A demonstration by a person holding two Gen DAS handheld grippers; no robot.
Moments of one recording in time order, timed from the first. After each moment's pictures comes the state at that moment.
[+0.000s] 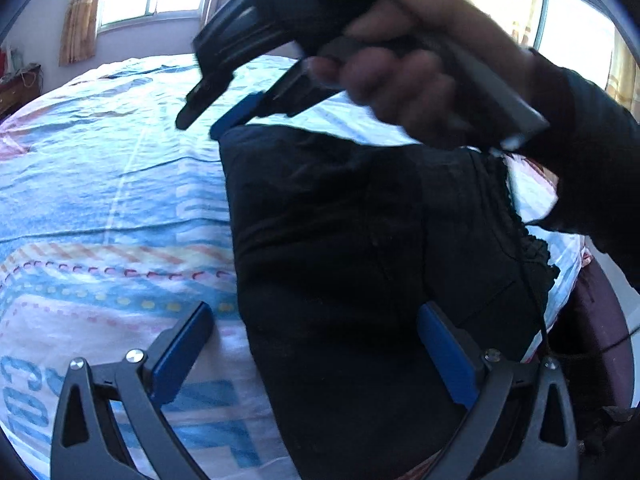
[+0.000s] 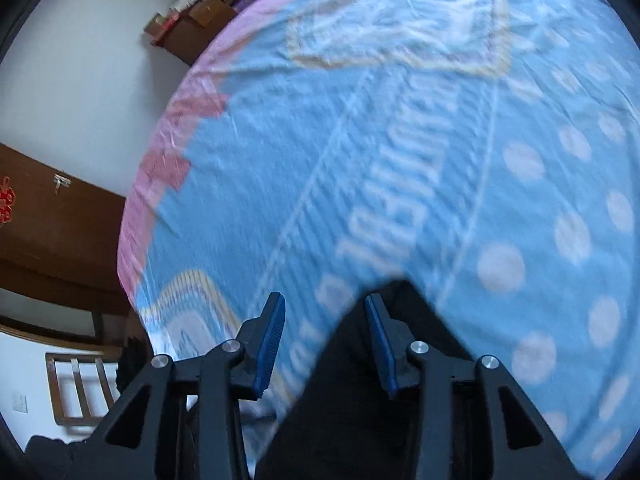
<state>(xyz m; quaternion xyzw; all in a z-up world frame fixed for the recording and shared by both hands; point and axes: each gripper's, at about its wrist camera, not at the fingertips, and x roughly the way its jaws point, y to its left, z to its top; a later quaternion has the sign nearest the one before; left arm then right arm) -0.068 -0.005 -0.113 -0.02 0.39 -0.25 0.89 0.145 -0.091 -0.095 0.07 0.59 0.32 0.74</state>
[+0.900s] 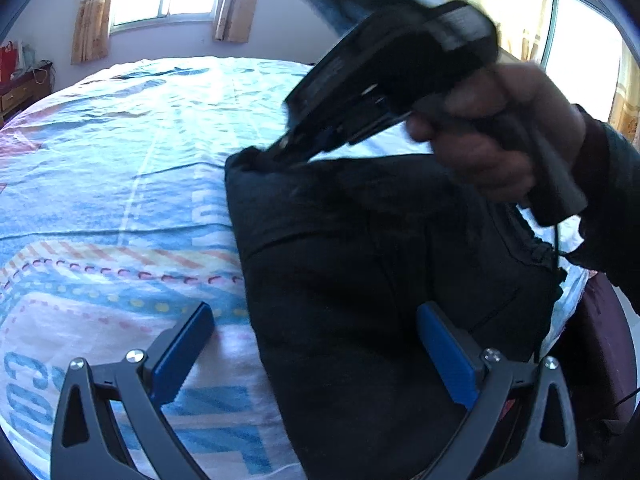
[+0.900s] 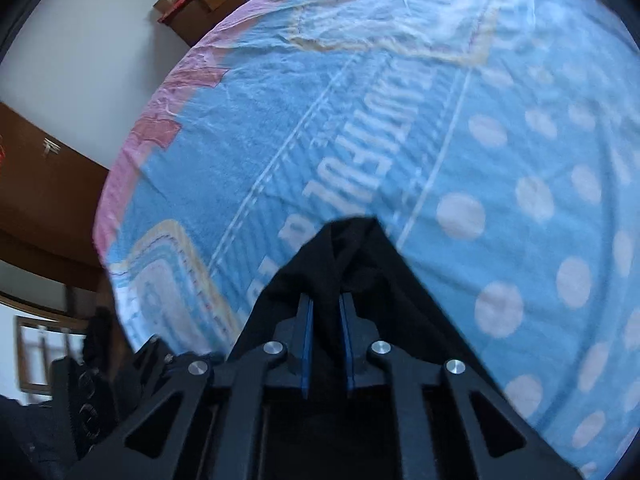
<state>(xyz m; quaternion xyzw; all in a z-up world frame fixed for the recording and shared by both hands) -0.062 0.001 -0.113 -0.04 0.38 -0.23 0.89 0.109 -0.113 -0.100 -0.03 0.58 0.31 0.75</state>
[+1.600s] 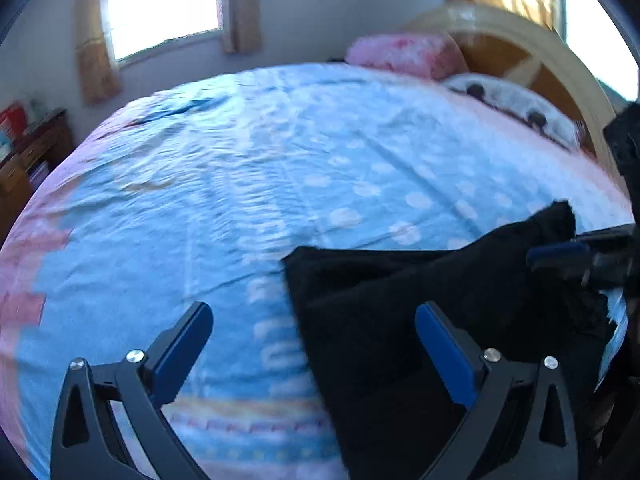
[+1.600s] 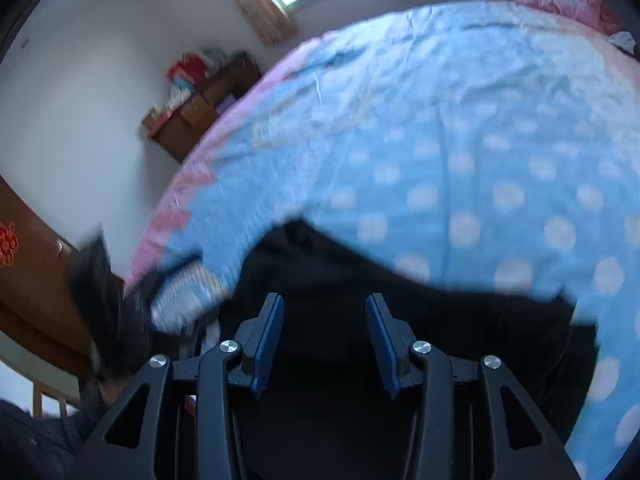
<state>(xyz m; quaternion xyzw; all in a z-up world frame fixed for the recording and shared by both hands) 0.017 -0.019 -0.069 0.08 0.38 -0.17 0.90 -0.008 -0.255 -0.068 0.10 0.47 0.24 0.84</state>
